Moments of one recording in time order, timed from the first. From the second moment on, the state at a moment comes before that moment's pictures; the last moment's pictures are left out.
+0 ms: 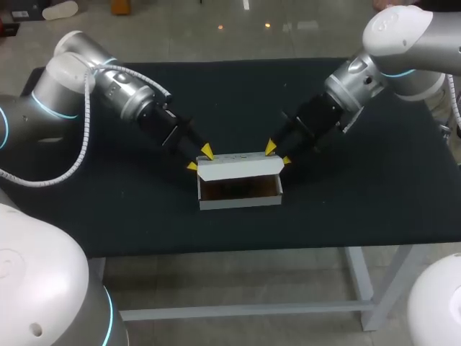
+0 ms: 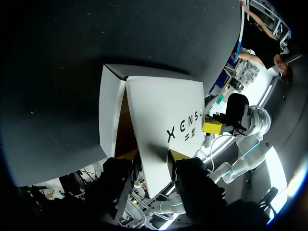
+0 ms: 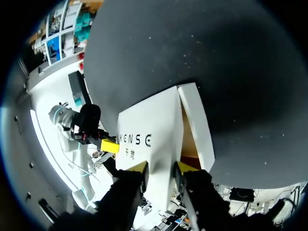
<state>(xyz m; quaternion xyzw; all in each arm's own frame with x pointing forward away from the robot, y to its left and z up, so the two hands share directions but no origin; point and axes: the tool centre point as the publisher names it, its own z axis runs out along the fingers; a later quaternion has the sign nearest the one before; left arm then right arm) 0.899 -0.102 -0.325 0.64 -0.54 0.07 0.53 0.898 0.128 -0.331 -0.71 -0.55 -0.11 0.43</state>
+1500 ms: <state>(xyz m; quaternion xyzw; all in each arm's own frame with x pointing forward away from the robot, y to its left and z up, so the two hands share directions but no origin) 0.887 -0.095 -0.336 0.64 -0.55 0.09 0.52 0.892 0.124 -0.346 -0.68 -0.58 -0.09 0.44</state>
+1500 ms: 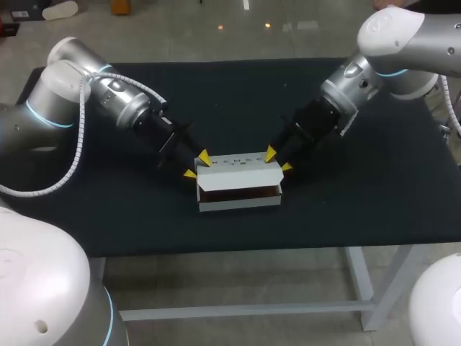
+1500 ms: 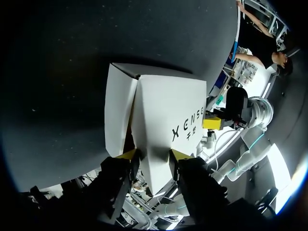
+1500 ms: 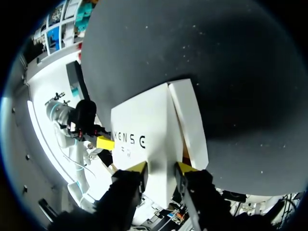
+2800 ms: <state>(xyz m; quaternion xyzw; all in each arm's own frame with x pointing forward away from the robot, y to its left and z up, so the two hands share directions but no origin) 0.895 -0.066 -0.301 0.64 -0.60 0.14 0.45 0.896 0.126 -0.348 -0.67 -0.59 -0.08 0.44</state>
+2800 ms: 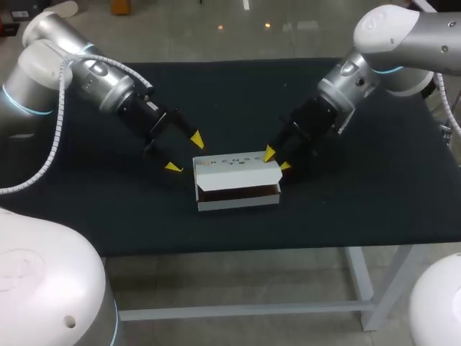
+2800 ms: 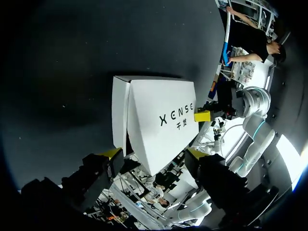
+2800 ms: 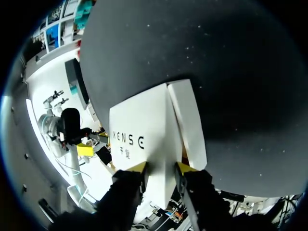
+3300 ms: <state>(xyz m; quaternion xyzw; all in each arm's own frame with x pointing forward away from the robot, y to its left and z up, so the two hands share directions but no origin) 0.892 -0.067 -0.243 0.53 -0.73 0.19 0.38 0.896 0.126 -0.347 -0.67 -0.59 -0.09 0.44</state>
